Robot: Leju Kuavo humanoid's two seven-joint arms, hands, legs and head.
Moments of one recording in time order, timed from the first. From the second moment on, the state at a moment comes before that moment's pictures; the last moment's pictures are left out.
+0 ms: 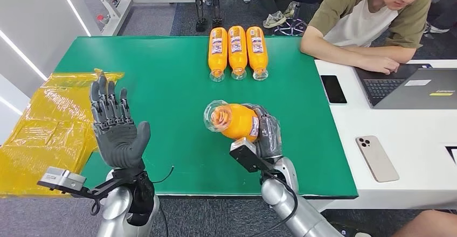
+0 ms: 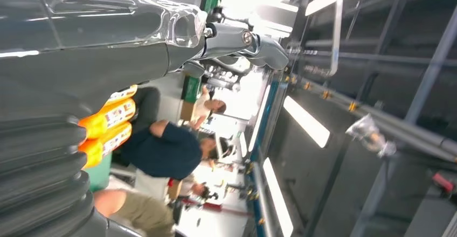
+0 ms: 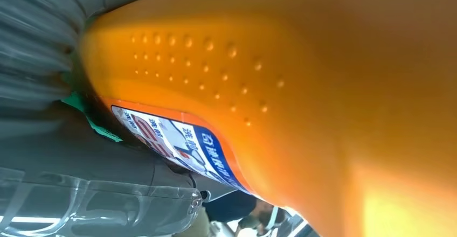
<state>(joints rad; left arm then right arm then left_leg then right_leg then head) -0.13 -0.26 -0.29 -1.30 -0.04 0.08 -0.67 -0.42 0.04 0.59 -1.00 0.47 -0.65 -0.41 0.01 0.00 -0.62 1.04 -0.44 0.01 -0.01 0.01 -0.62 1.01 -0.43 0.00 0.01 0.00</state>
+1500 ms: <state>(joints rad) -0.16 -0.25 -0.41 -1.29 -0.32 -0.09 -0.55 -0.37 0.14 0.54 -1.22 0.58 -0.15 -0.24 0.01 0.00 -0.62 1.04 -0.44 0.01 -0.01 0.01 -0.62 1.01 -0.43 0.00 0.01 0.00</state>
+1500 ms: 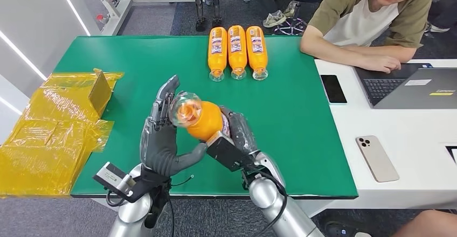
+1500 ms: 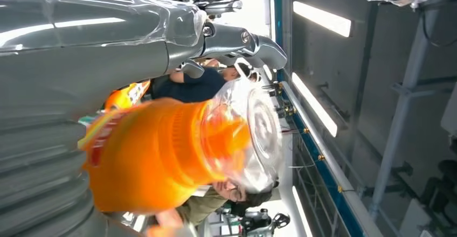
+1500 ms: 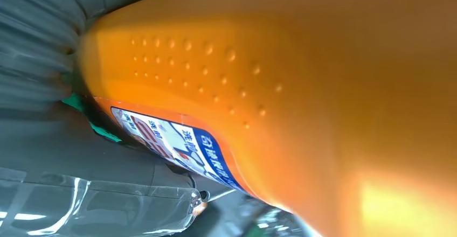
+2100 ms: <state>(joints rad) -0.18 -0.25 -0.39 -1.25 -0.29 -0.10 -0.54 -0.39 0.14 0.62 -1.22 0.60 -0.05 -0.29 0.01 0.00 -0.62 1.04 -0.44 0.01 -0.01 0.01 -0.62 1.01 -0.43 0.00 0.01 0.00</state>
